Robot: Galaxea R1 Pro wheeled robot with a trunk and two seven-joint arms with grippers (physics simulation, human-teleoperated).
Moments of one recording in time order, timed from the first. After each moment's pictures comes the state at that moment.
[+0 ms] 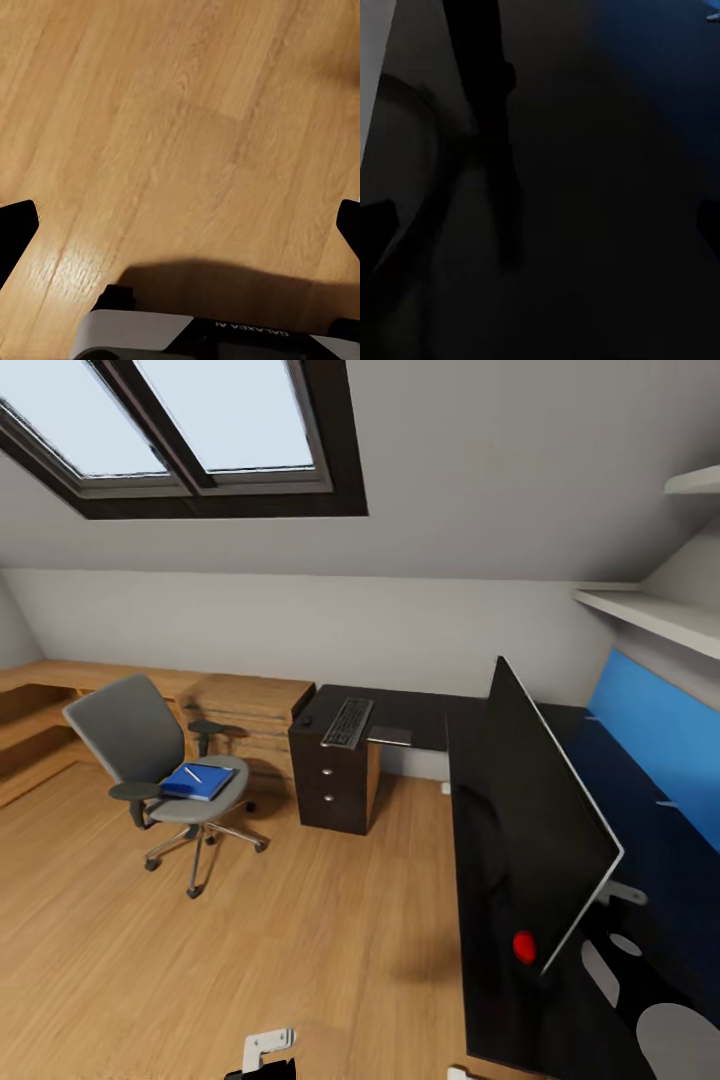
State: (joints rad) left arm -0.45 -0.10 -0.86 -0.11 0.97 -0.17 0.21; right arm -0.64 -0.25 -0.17 -0.42 -0.22 -0.24 -0.06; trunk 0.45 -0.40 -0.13
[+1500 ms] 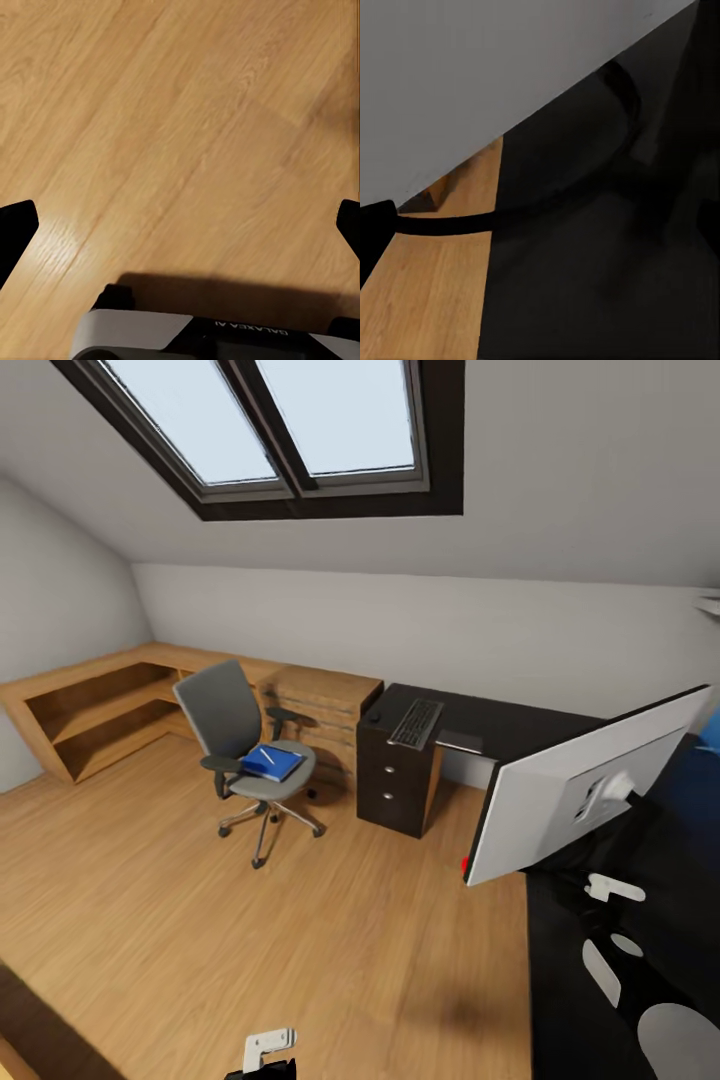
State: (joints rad) left arm -0.45 -0.10 -0.86 -0.11 0.97 -0.17 0.21; right arm -0.64 -0.25 -0.18 -0.42 -0.22 -0.26 -0.02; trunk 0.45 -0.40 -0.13
